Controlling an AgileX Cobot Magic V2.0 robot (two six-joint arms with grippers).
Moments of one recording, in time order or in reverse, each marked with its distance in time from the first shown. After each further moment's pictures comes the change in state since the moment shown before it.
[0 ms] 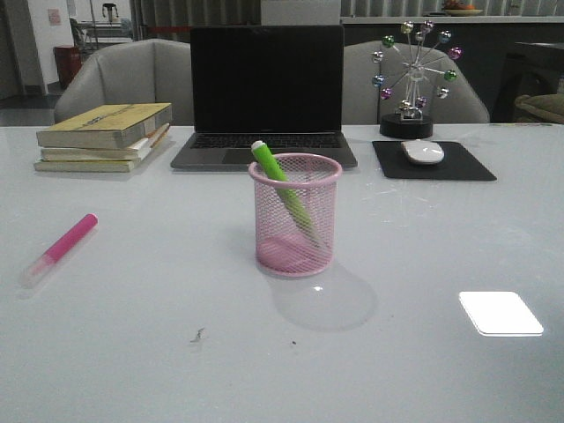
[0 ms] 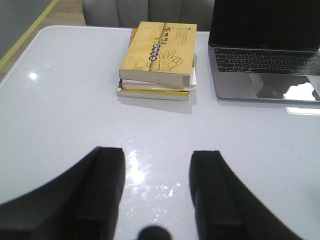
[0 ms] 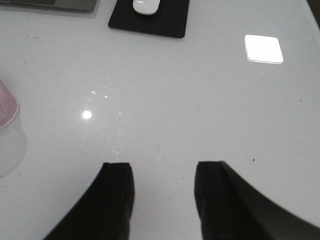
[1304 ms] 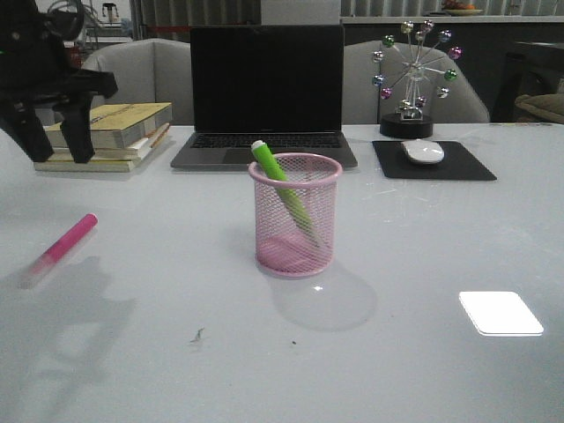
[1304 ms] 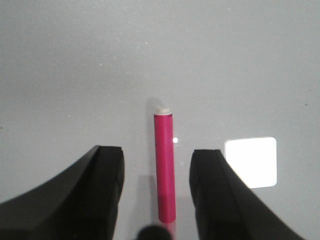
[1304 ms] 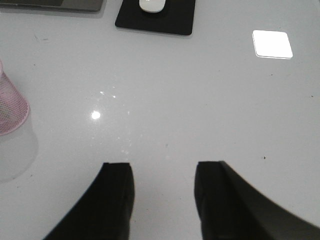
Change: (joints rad) left arm -0.120 1.013 -0.999 0.001 0.890 0.000; right arm 0.000 0.000 0.000 0.033 0.000 0.005
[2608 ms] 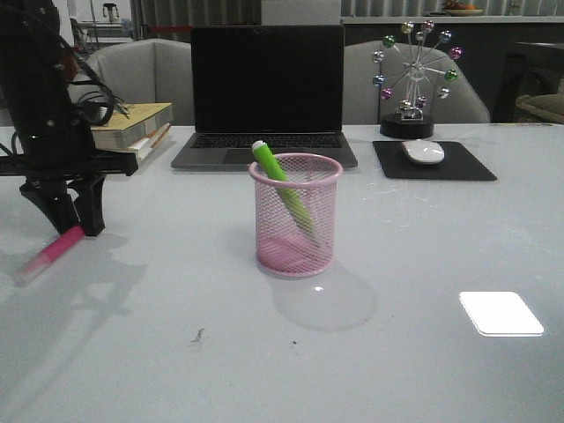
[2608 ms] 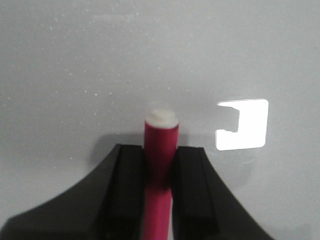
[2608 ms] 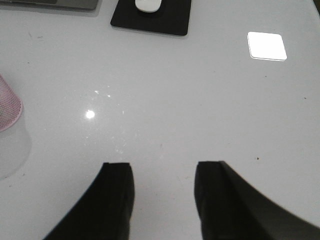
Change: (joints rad) left arm -0.012 0.190 -0.019 -0.047 -0.007 0.000; right arm 0.000 0.000 0.000 -0.021 0.000 0.001
